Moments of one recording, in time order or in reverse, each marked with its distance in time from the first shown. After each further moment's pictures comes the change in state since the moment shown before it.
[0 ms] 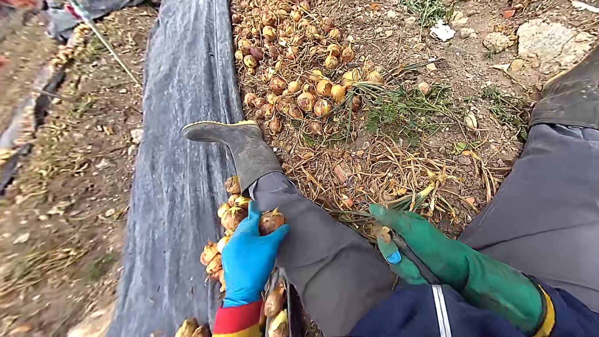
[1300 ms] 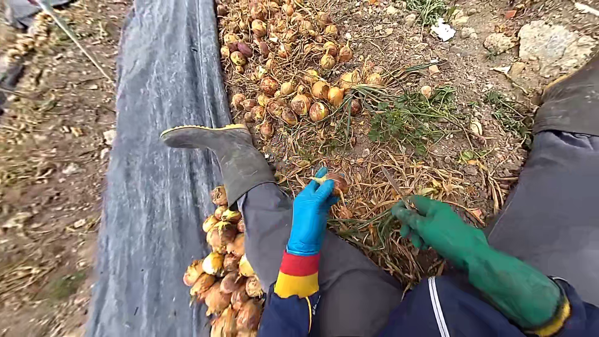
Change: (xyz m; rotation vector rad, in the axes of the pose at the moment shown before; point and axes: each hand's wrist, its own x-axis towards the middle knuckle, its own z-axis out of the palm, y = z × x) left_hand 0.067 0.117 0.080 -1.455 -0.481 -0.065; right_hand 0.019 -0.038 -0.039 -0.583 0.546 0.006
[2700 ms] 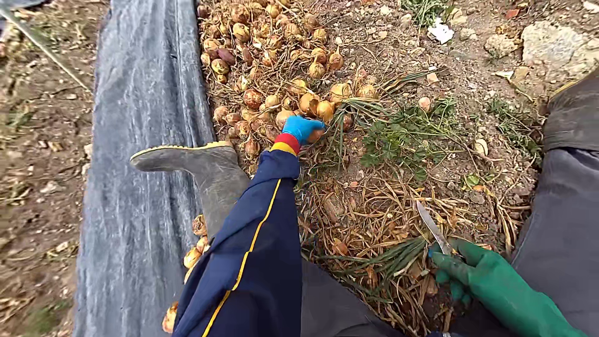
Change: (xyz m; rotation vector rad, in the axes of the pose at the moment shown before) left_hand 0.287 0.081 0.058 1.100 0.110 -0.297; right_hand 0.003 0.067 -0.062 0.175 0.063 0.075
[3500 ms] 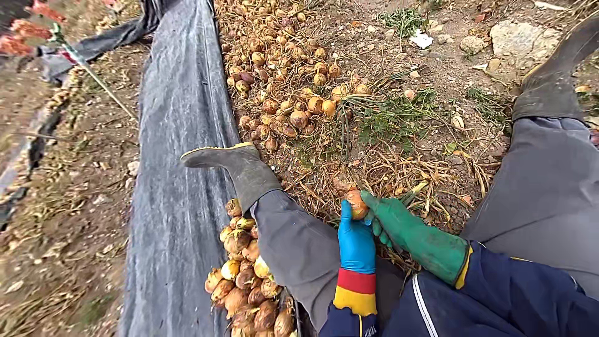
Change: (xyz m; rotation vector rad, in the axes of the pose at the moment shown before) left_hand -0.318 -0.147 0.166 -1.651 -0.082 0.031; right_hand 0.011 -0.043 0.136 0.068 -0.123 0.064
